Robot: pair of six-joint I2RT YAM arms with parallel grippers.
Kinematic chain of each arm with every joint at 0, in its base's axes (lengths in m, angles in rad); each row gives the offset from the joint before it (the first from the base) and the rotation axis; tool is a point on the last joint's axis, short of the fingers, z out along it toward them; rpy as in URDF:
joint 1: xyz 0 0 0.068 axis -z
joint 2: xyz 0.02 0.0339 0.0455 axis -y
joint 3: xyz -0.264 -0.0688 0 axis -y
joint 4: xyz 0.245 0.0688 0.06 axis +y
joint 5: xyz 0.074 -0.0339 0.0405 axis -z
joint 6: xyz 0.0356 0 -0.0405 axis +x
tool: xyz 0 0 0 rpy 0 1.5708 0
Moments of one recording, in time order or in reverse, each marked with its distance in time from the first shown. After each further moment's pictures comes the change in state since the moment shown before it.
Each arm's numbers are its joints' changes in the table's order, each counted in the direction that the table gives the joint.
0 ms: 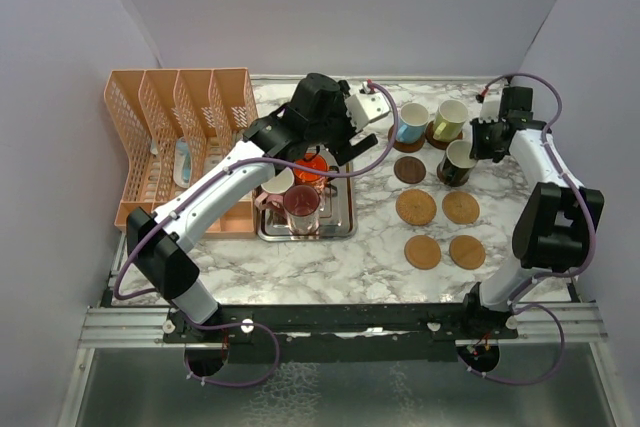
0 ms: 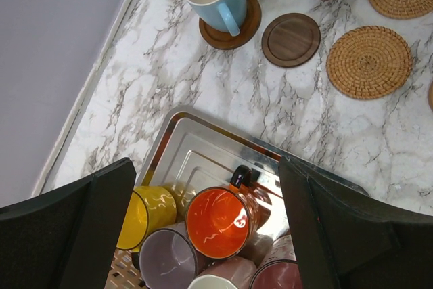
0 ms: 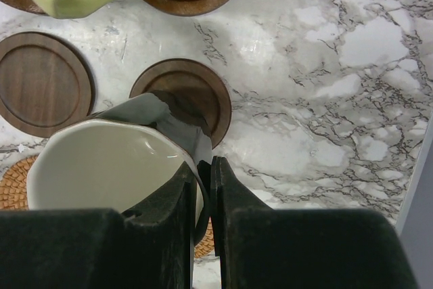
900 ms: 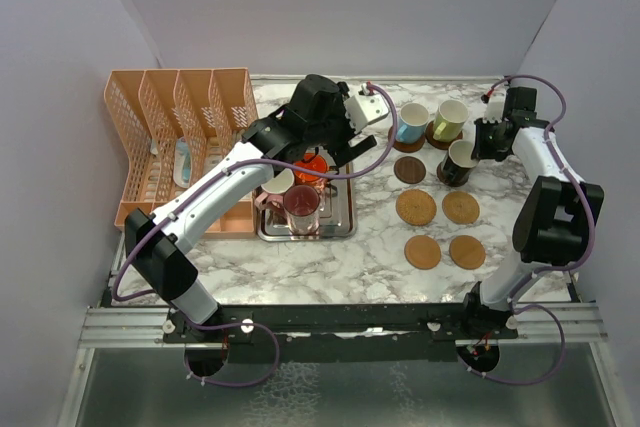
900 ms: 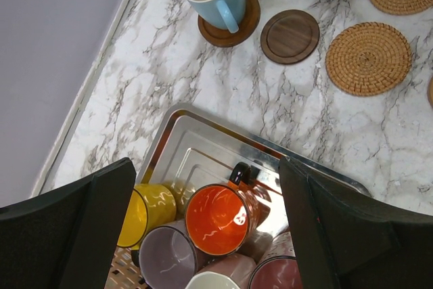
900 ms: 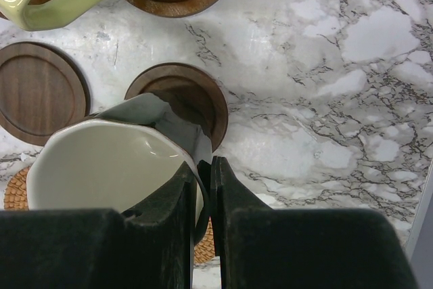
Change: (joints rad) left arm 0.000 0.010 -0.017 0.001 0.001 0.004; right arm 0.039 -0.050 0.024 0.005 -0.038 0.045
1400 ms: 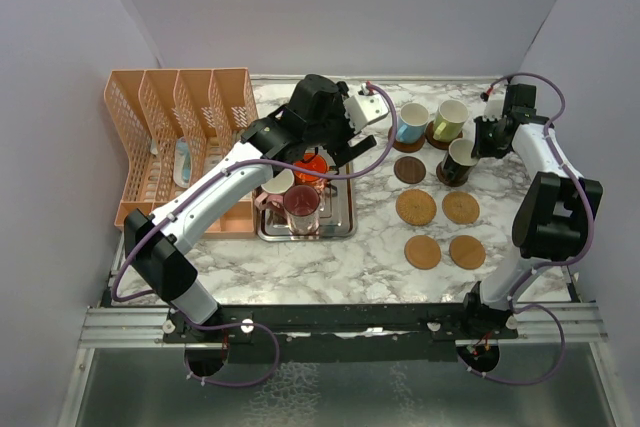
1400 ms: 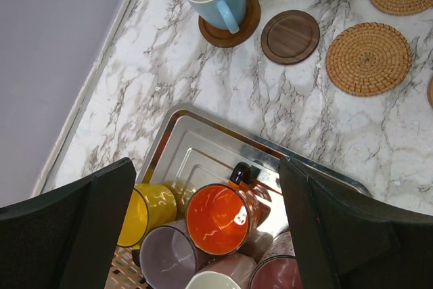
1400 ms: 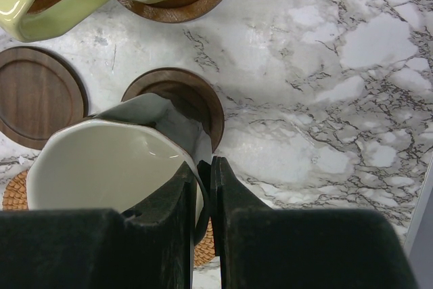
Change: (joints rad) left arm 0.000 0.005 -0.001 0.000 0.000 0.004; right arm 0.000 -0.036 0.042 0.022 0.000 -0.006
